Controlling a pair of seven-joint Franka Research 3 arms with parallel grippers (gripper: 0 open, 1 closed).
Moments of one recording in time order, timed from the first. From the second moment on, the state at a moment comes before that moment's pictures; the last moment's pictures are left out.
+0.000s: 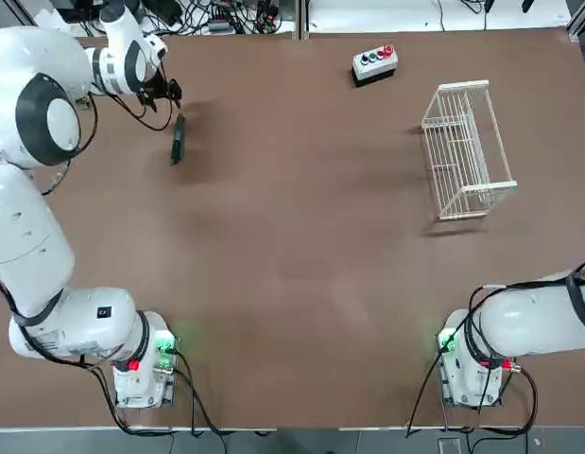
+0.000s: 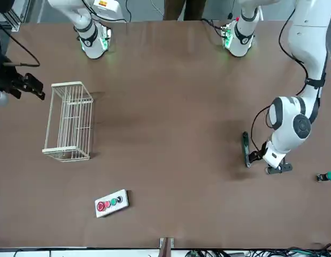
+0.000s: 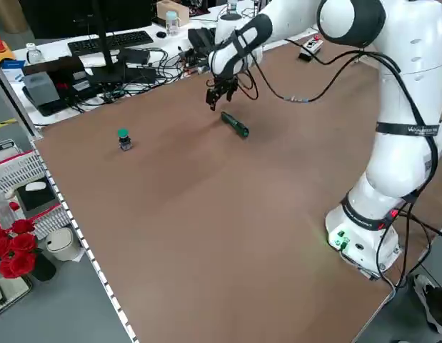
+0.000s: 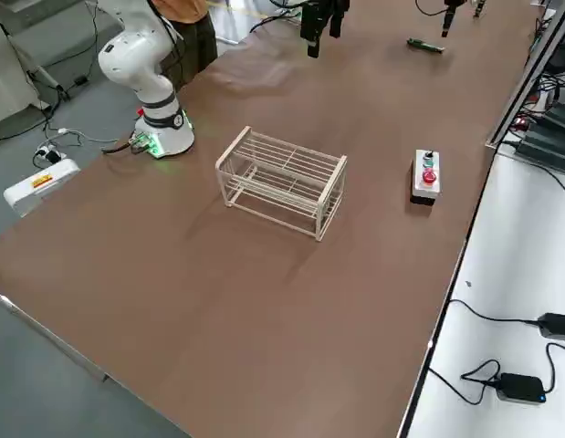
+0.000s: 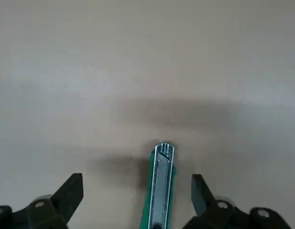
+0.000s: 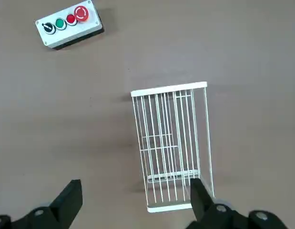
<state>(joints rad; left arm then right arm) 0.06 0.51 -0.09 -1.92 0.02 2.49 -0.14 0.09 0.00 -0.05 -1.53 0.00 1.52 0.09</state>
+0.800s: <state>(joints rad) 0.05 0.54 -0.09 -2.01 0.02 2.58 -0.15 0.09 0.00 -0.05 -1.53 0.00 1.52 0.09</state>
